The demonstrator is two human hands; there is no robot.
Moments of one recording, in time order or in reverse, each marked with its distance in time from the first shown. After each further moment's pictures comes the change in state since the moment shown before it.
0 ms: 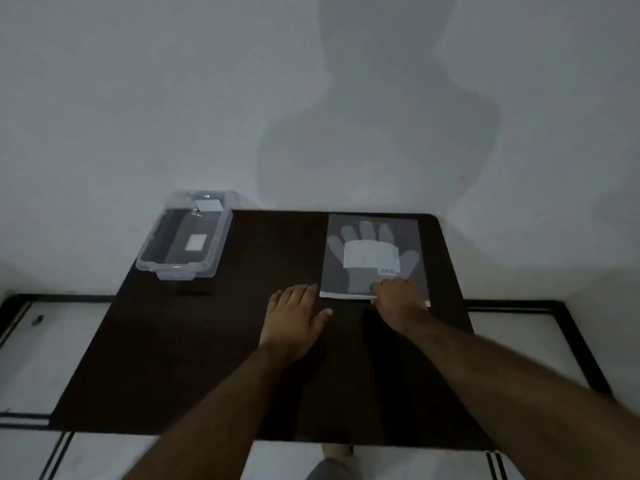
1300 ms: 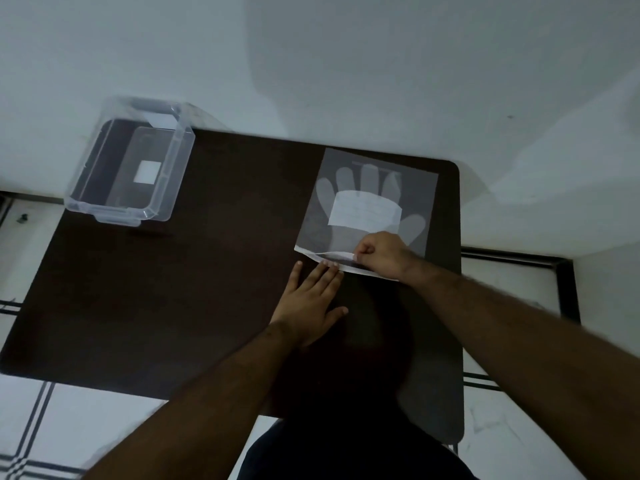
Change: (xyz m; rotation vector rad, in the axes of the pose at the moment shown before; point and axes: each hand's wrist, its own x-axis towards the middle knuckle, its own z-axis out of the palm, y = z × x) left_hand 0.068 0.055 0.098 0.122 -0.313 0.164; right_hand 0.102 0.072 0.029 0.734 -0.396 0.033
